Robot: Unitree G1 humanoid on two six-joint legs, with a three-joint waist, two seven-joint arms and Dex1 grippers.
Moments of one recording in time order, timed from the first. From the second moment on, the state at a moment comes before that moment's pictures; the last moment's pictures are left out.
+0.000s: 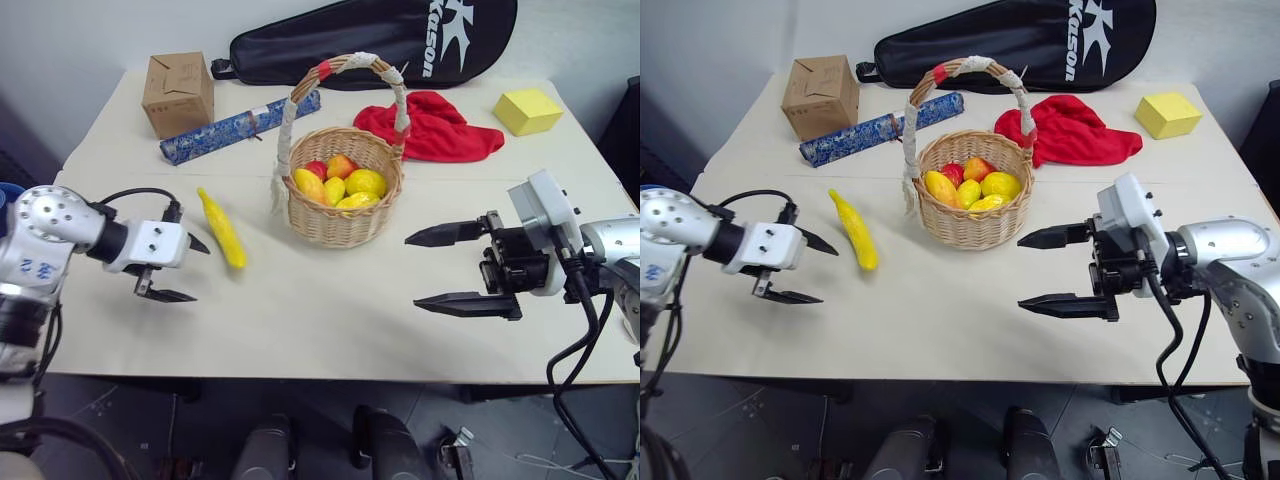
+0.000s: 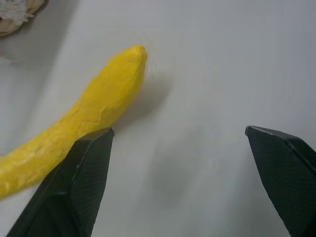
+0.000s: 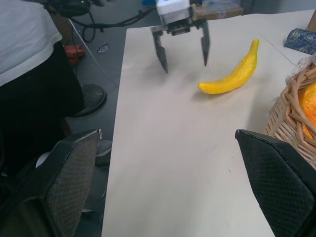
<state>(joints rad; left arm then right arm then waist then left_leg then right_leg) -0.82 0.98 -0.24 0.49 0.00 -0.27 -1.43 -0.46 -0.96 -0.13 -0.39 0.85 0.68 1.23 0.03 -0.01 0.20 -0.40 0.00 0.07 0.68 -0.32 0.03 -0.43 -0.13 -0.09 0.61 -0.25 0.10</state>
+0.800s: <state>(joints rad) -1.14 0.74 -0.36 1.07 0.30 -0.58 -1.24 -0.37 -0.96 -0.20 -0.47 0.91 0.72 1.13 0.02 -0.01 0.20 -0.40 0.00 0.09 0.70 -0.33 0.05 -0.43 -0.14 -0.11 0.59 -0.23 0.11</state>
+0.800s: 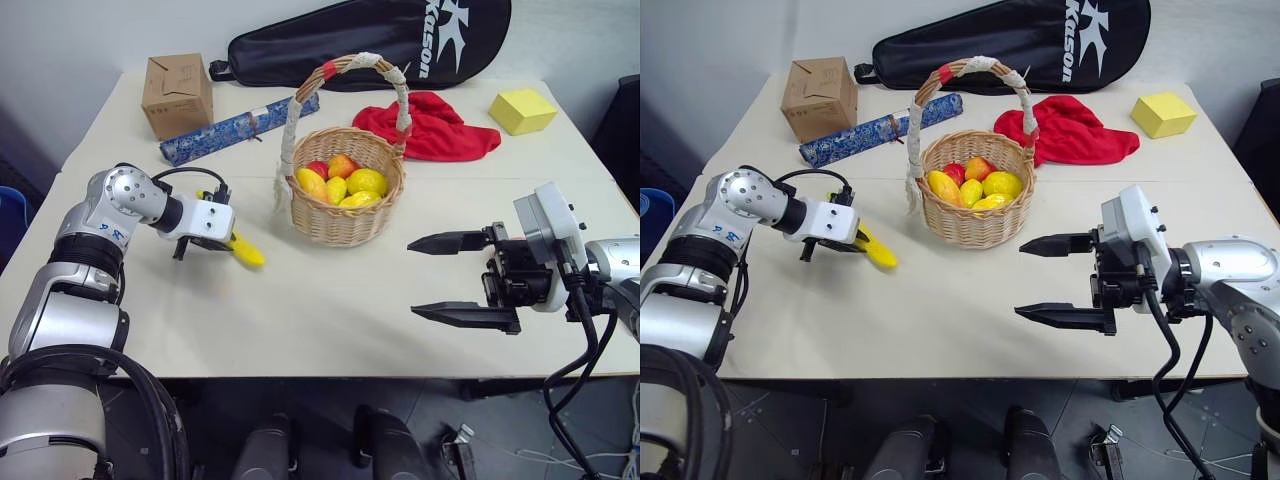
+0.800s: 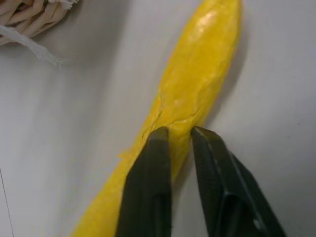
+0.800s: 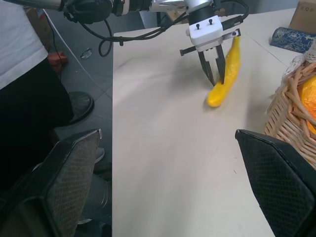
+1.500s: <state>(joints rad) -1.14 0.69 -0.25 0.99 0.16 -0.37 -1.41 -0.38 -0.96 -0.20 -0.47 0.91 0.72 1.14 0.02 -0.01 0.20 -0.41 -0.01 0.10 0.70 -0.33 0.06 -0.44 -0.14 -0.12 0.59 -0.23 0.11</state>
